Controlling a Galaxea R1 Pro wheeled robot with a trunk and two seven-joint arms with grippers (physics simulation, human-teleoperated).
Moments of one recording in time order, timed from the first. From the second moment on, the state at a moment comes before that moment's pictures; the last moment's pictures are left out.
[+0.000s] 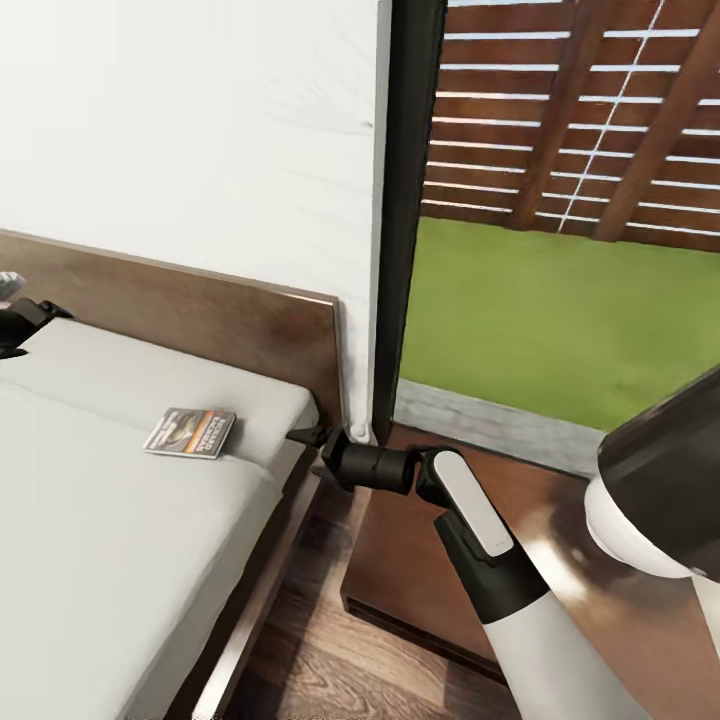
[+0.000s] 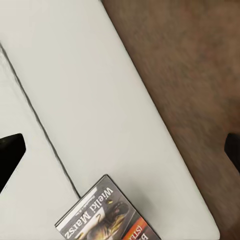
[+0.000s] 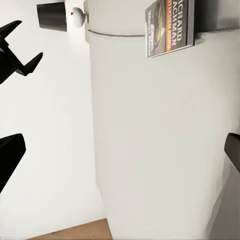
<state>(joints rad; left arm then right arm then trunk) -1.59 0.55 0.37 -0.36 0.33 0.83 0.13 -0.70 0.14 0.36 -1.33 -1.58 0.84 -0.38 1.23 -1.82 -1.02</state>
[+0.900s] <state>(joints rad) -1.59 0.55 0.37 -0.36 0.33 0.83 0.12 -0.70 0.14 0.36 -1.31 -1.58 0.84 -0.37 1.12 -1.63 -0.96</state>
